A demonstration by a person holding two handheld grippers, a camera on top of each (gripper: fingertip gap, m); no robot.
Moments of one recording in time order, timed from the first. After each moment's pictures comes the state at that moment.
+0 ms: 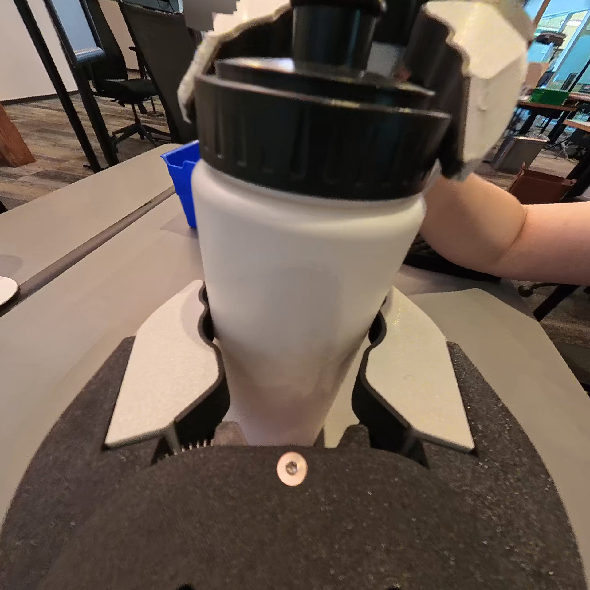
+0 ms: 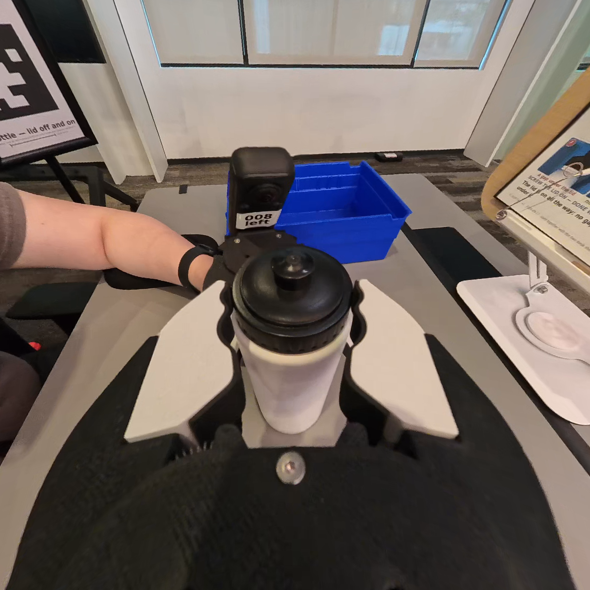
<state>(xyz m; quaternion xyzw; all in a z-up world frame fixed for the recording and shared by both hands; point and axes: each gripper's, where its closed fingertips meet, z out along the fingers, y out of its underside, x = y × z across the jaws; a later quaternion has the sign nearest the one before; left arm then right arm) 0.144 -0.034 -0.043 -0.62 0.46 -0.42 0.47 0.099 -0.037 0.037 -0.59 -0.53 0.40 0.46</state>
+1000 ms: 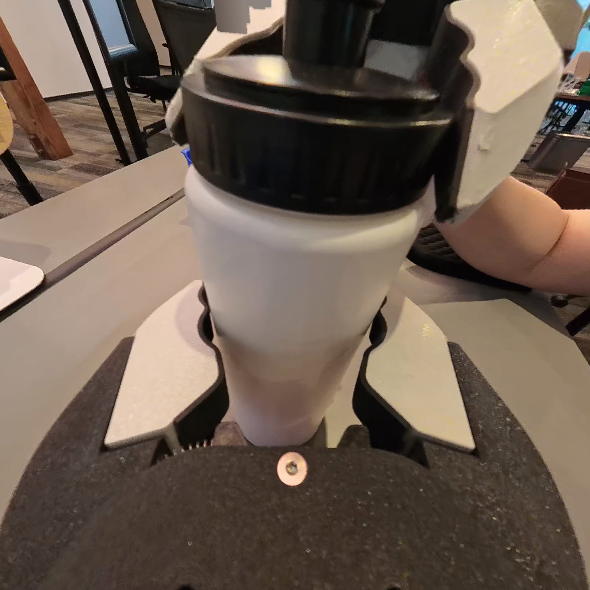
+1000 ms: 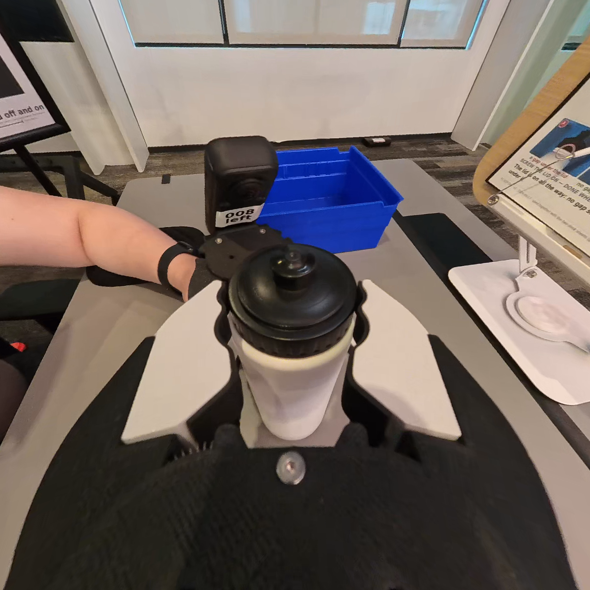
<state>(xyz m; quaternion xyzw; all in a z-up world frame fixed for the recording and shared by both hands) 0.149 -0.028 -0.045 -0.64 0.44 -0.39 0.49 0.098 -0.032 0.030 -0.60 -0.53 0.38 0.46</state>
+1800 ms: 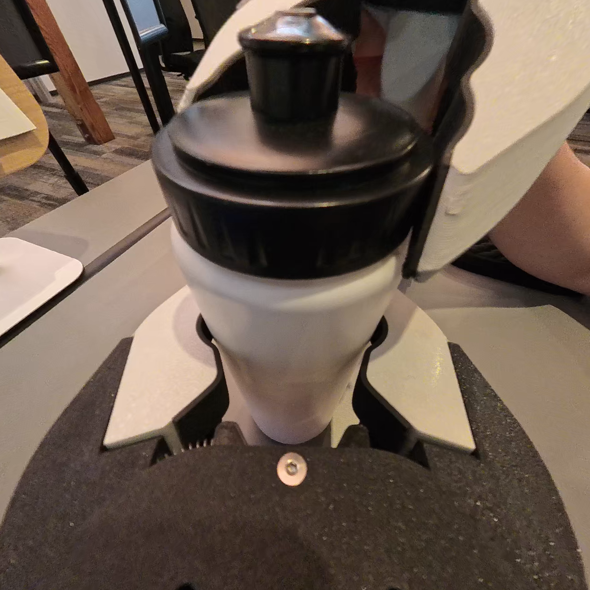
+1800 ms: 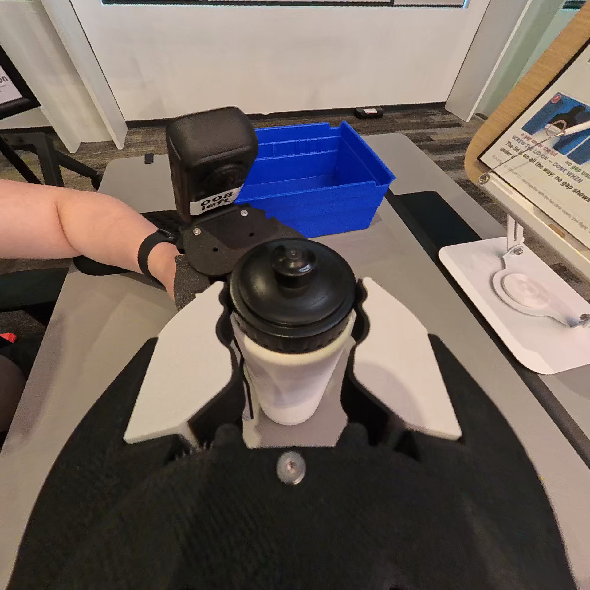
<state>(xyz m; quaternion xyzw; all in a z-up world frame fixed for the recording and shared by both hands) 0.156 -0.021 -0.042 -0.68 0.44 -0.33 0.49 0.105 -0.030 0.028 -0.63 -0.53 0.35 0.45</state>
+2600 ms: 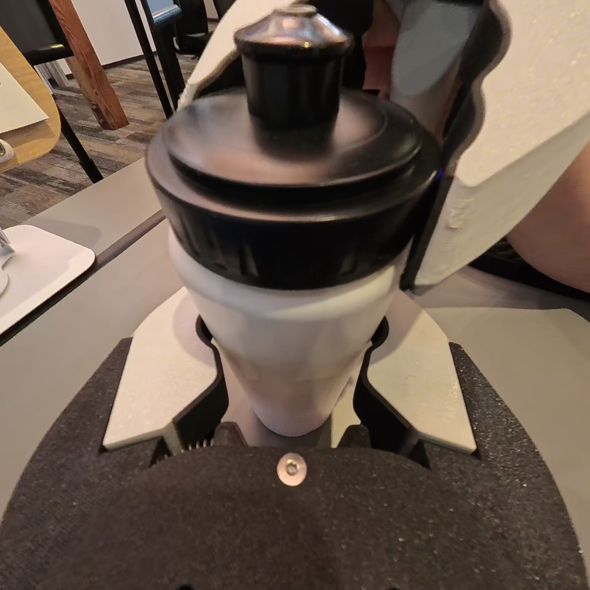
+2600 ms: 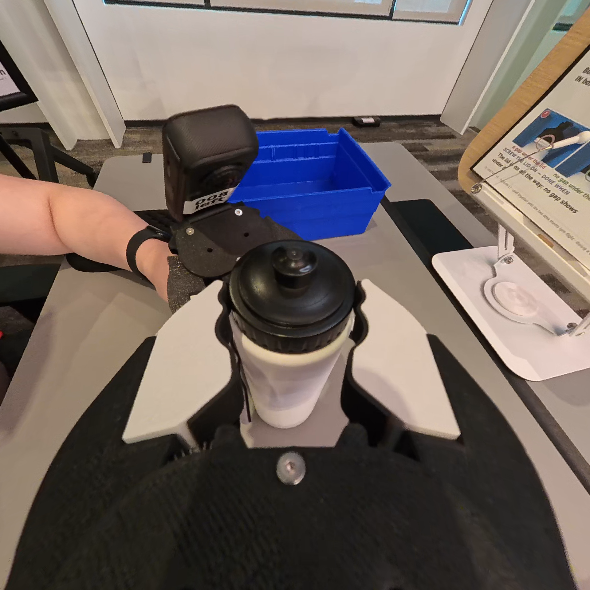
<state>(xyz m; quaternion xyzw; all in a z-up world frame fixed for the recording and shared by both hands) 0.156 -0.018 -0.044 -0.69 0.43 -0.30 0.49 0.107 -0.027 0.029 -0.62 -0.53 0.35 0.46</state>
